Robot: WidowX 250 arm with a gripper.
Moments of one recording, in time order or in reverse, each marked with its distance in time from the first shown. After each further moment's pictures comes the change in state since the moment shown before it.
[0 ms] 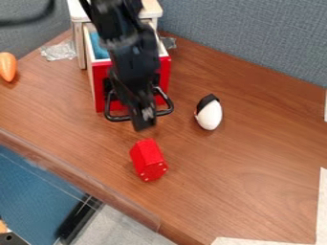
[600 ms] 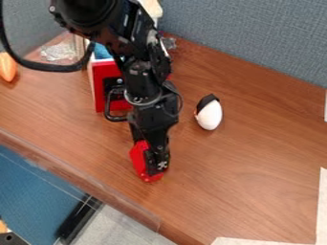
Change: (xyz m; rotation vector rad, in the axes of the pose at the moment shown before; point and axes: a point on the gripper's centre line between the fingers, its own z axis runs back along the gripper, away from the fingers) arm -0.003 -0.027 -0.068 0.010 0.082 -0.075
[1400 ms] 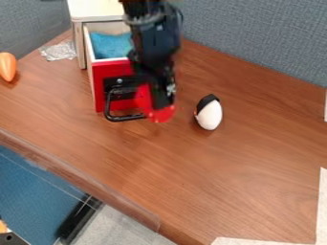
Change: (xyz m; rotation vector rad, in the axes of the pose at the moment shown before) arm 0.028 0.043 0.055 -0.048 -0.051 0.115
